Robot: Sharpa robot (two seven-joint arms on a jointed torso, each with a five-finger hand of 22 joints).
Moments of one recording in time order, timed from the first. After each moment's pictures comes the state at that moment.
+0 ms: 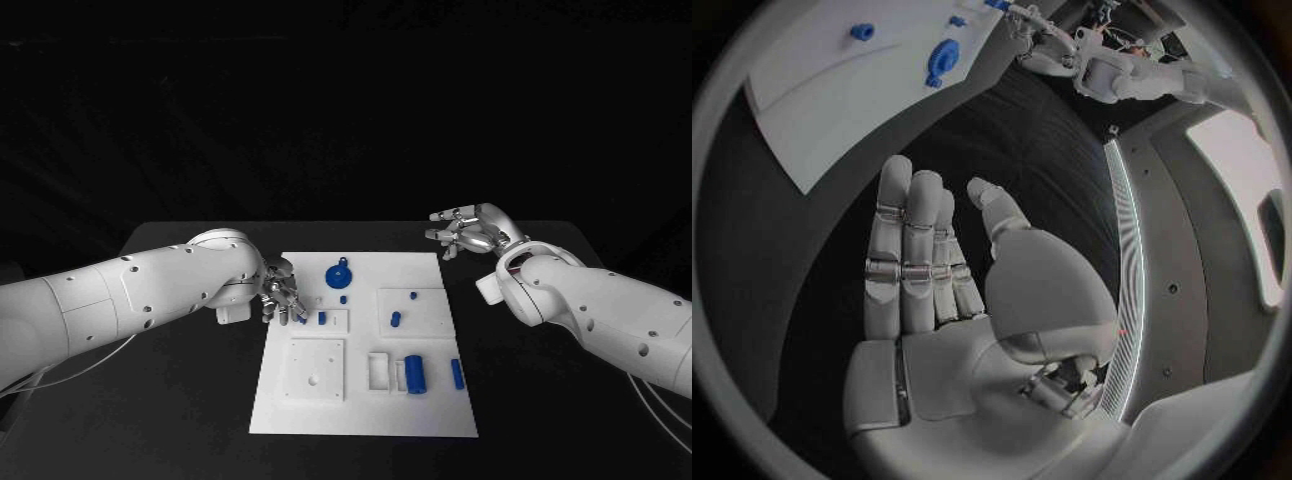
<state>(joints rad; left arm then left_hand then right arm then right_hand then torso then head) 1.38 -0.63 -0.21 1.21 -0.97 0.24 -0.43 1.23 0.02 0.22 0.00 0.41 1.22 0.04 0.06 0.59 1.47 -0.04 0.28 0.18 1.30 -0.10 1.20 0.43 0.01 1.20 -0.12 0.39 1.31 1.08 -0.72 0.18 1.20 -0.82 -0.43 0.16 1.23 0.00 0.00 -0.21 0.56 0.93 0.12 0.06 0.06 1.13 0.01 0.76 0.52 1.41 -0.06 0.51 0.75 0.08 1.47 -0.08 0.10 0.69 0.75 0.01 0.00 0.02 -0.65</state>
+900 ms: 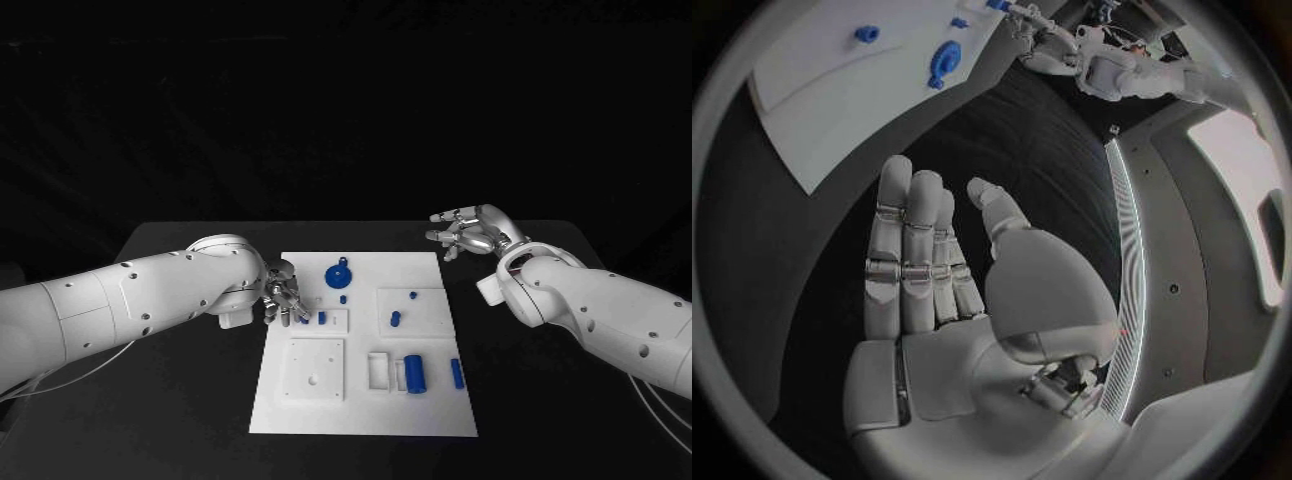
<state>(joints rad) 1.37 -0.64 -0.21 1.24 -0.99 0.19 -0.43 1.24 0.02 0.22 0.00 0.41 1.22 0.04 0.06 0.58 1.47 -0.05 0.28 0.18 1.31 -0.10 1.20 0.43 0.01 1.20 -0.13 0.39 1.31 1.08 -0.73 0.18 1.20 -0.82 -0.43 0.16 1.23 0.00 0.00 -0.21 0.56 0.93 0.12 0.06 0.06 1.13 0.01 0.76 0.52 1.41 -0.06 0.51 0.75 0.08 1.47 -0.08 0.10 0.69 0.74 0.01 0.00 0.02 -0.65</state>
